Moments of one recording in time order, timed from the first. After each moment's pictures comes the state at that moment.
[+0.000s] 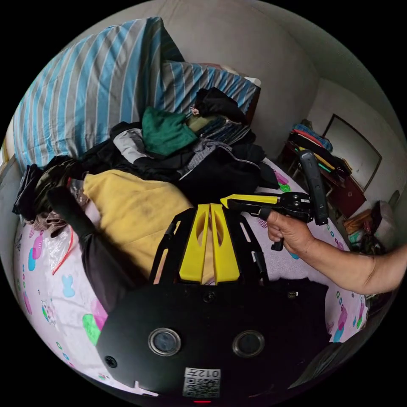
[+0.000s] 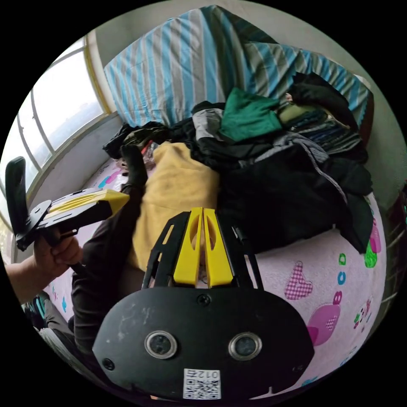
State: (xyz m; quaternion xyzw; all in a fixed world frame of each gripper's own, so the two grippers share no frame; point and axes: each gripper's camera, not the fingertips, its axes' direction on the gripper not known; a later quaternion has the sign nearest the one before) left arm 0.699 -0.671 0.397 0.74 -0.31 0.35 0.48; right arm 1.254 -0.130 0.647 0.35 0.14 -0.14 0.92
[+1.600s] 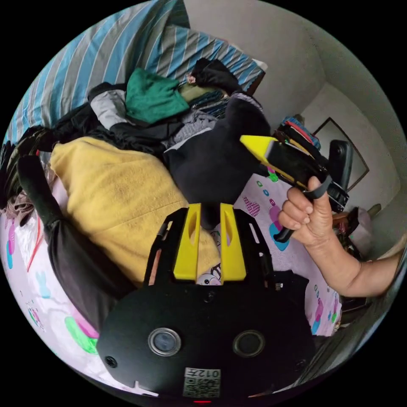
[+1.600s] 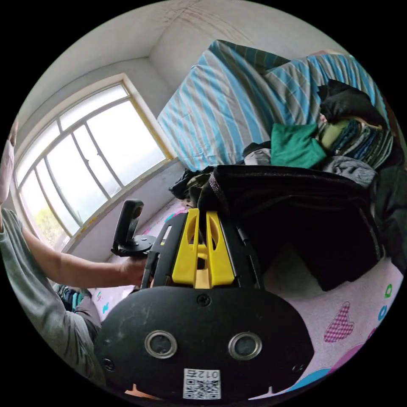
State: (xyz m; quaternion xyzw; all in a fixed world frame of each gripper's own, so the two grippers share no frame) left arm 0.731 -0.715 0.365 0.67 -0.26 0.38 0.58; right arm 1.372 -0.057 0.710 0.43 -0.11 -0.24 0.86
